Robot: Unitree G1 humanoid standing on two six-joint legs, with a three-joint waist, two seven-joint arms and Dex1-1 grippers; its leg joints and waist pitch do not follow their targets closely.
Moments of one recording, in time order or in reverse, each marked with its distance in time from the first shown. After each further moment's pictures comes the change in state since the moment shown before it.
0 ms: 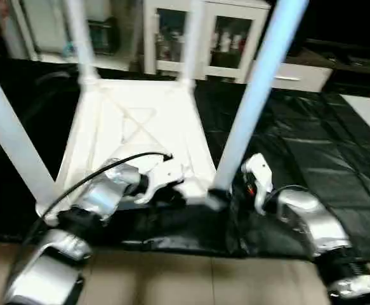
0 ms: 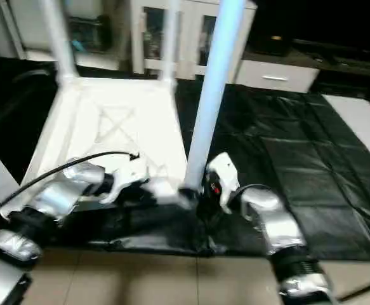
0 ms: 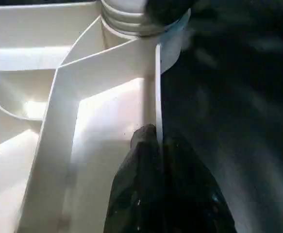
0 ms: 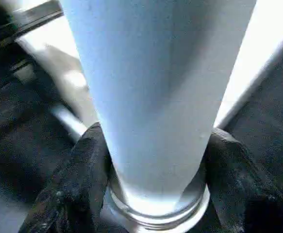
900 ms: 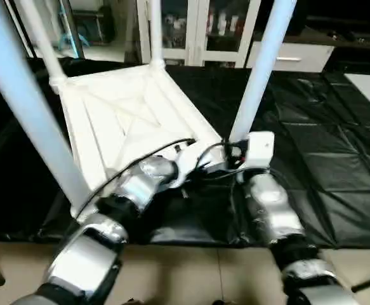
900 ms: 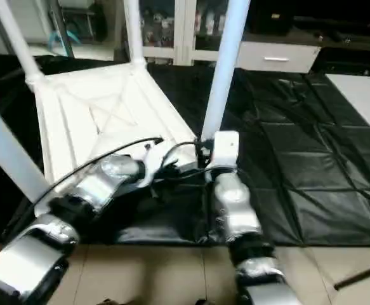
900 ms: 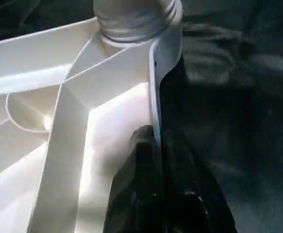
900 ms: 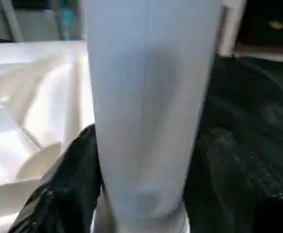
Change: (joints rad) left arm -0.104 -0.115 0.008 0.156 0.061 -0.115 0.281; right arm -0.091 0.175 -0.114 0.110 -0.094 -0.313 -0.591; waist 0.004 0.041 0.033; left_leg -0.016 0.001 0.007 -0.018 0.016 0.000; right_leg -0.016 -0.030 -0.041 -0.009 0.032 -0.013
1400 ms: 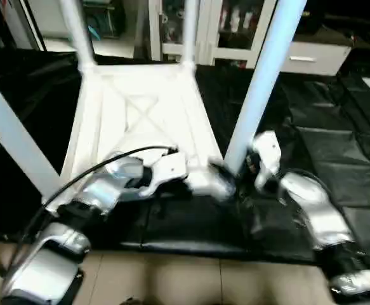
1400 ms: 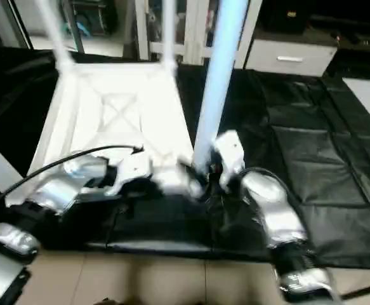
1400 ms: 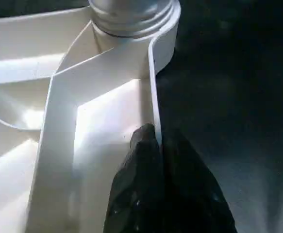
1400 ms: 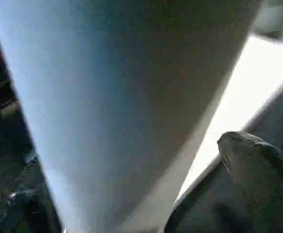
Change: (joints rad) left arm 0.108 0.221 -0.047 -0.214 -0.094 -0.054 -0.452; right arm 0.112 -0.304 0.172 -0.265 0.133 0.174 0.728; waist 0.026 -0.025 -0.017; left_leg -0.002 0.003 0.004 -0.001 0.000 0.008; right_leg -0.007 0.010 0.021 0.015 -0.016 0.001
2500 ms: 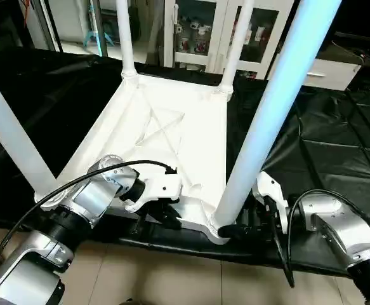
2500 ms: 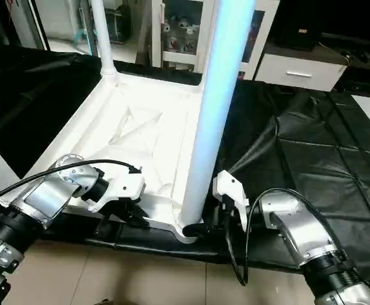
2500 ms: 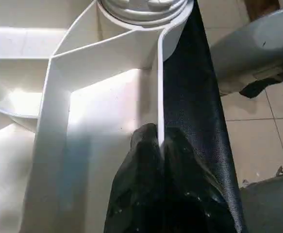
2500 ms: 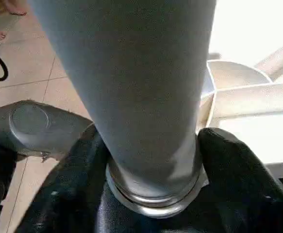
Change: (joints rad) left arm 0.039 0.075 -0.088 -0.182 -0.005 0.142 -0.199; right arm 0.068 -0.176 0.115 -0.127 0.051 0.176 0.409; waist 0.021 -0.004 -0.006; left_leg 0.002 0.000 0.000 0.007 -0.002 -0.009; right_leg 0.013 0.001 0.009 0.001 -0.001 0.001
